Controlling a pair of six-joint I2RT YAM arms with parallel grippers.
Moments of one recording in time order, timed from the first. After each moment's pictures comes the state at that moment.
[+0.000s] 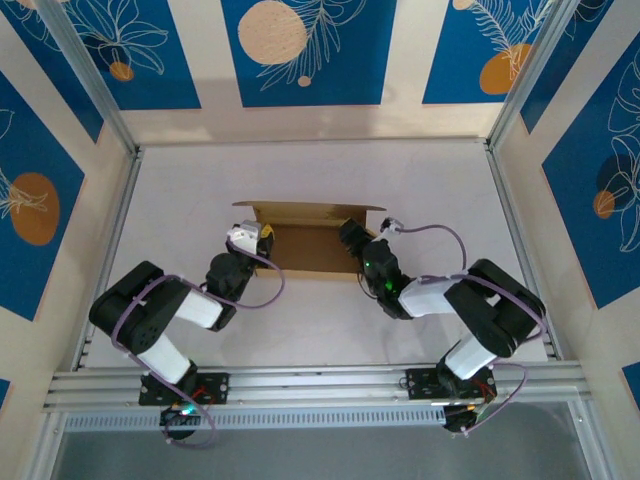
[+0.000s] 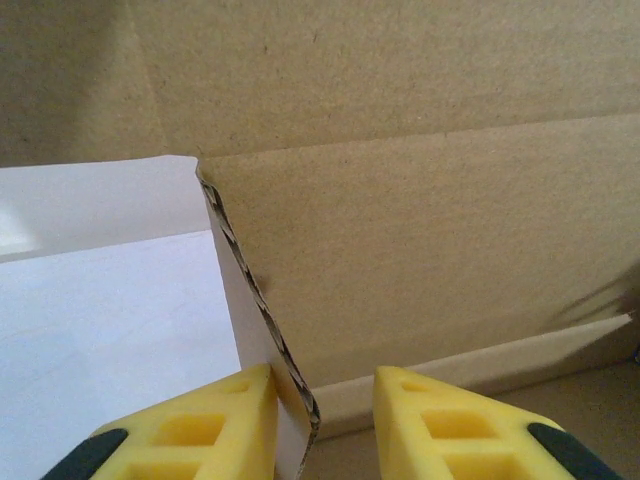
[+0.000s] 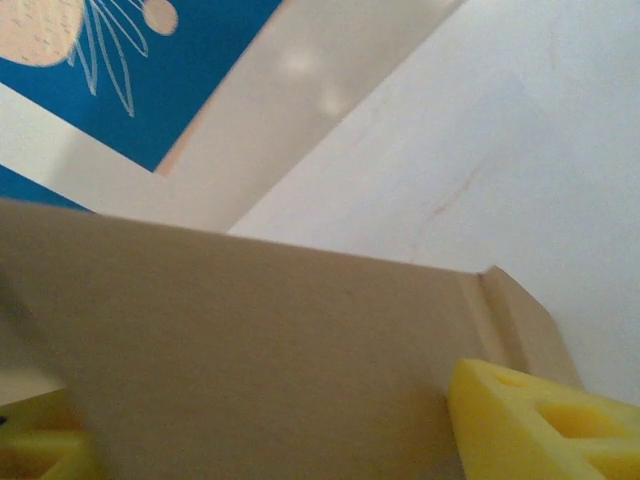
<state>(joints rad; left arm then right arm) -0.57 1.61 0.30 1.31 -0.23 0.00 0.73 1.59 0.45 0.87 0.52 0.97</state>
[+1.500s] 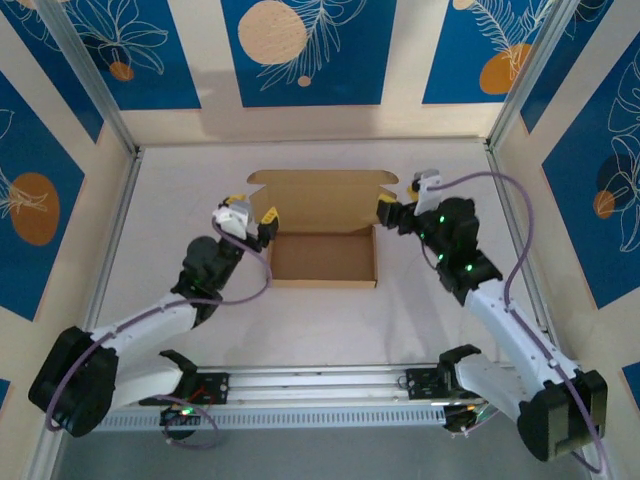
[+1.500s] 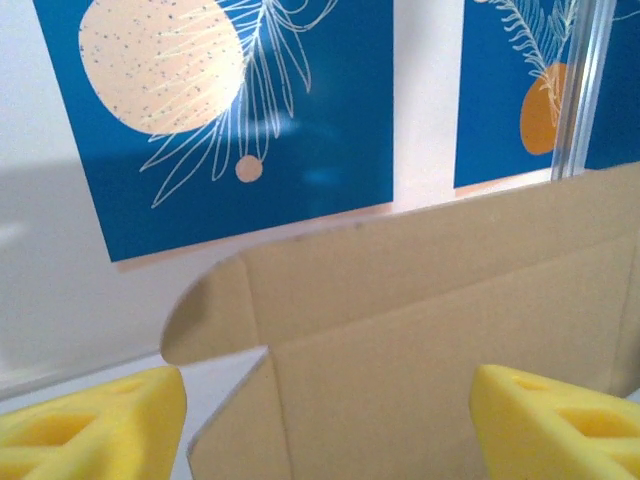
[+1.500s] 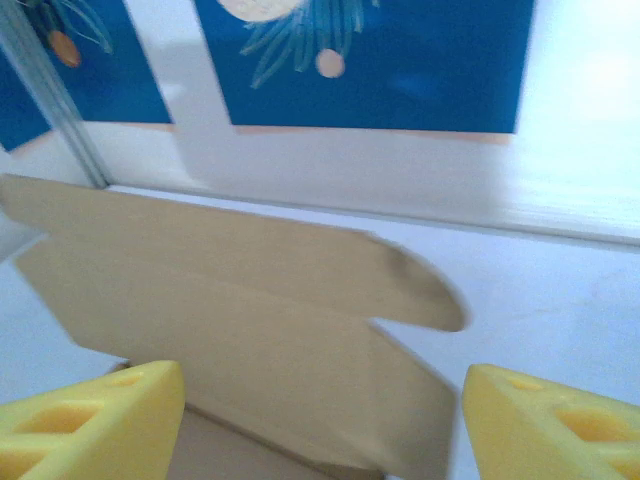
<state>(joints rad) -0.52 1.12 0.48 0.71 -0.09 0.06 0.26 0.98 0.77 -0.02 -0.17 0.11</state>
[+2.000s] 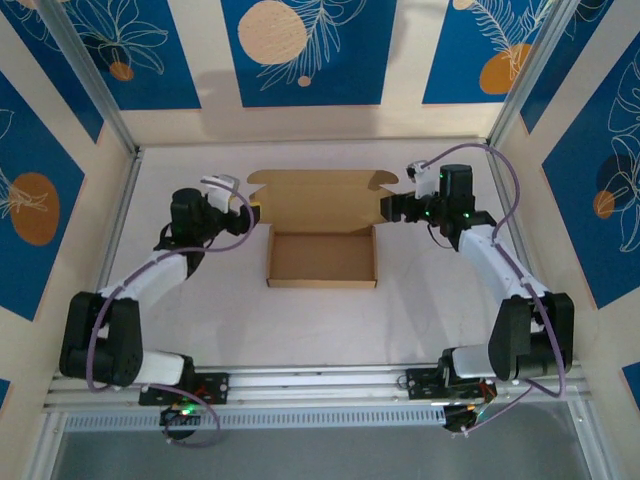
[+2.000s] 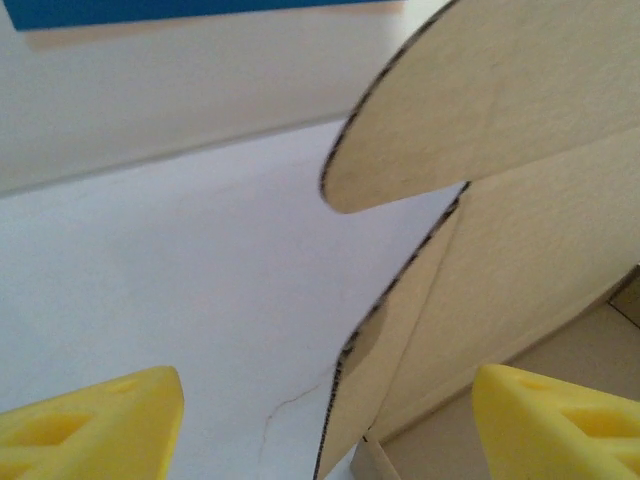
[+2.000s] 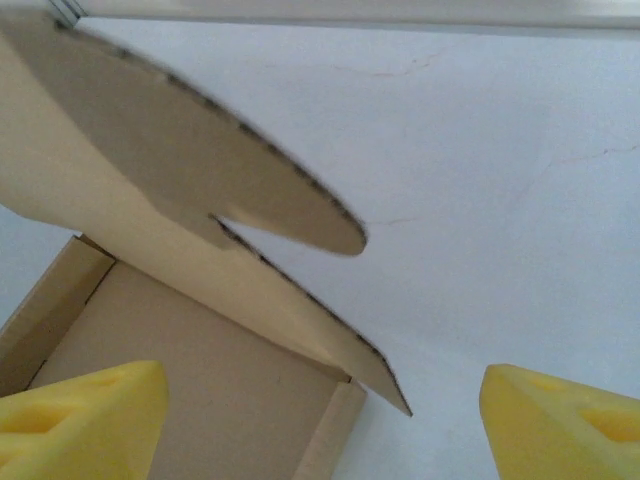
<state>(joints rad) -0.16 1.40 0.75 0.29 0.42 0.02 0.08 1.37 0.99 -0.27 -0.48 0.00</state>
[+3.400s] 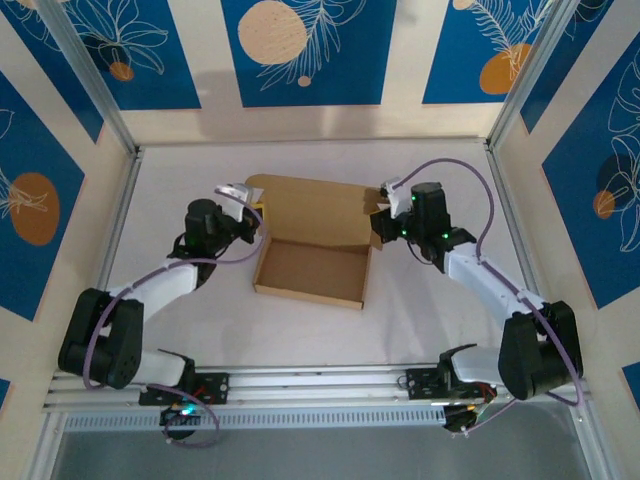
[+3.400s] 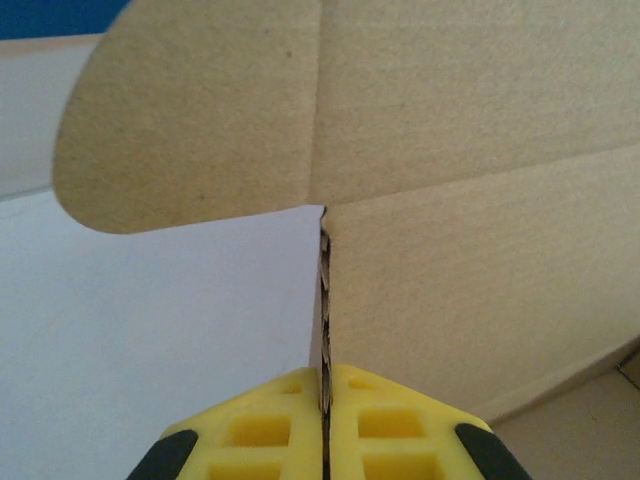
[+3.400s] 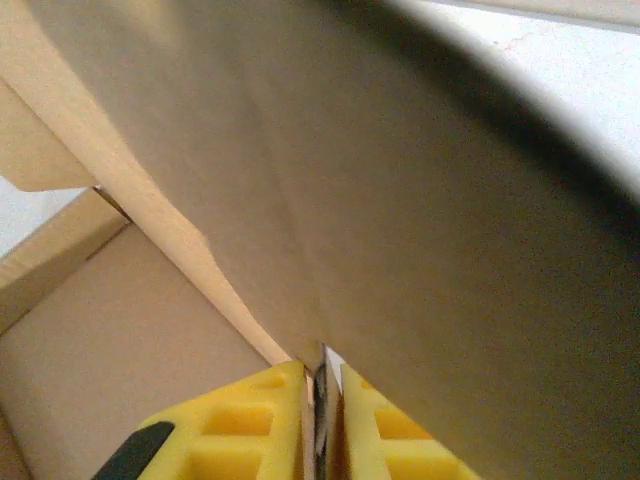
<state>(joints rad) -0.31 1.37 0.64 0.45 0.30 -0.03 0.33 1.27 0.83 -0.15 -0.27 0.01</state>
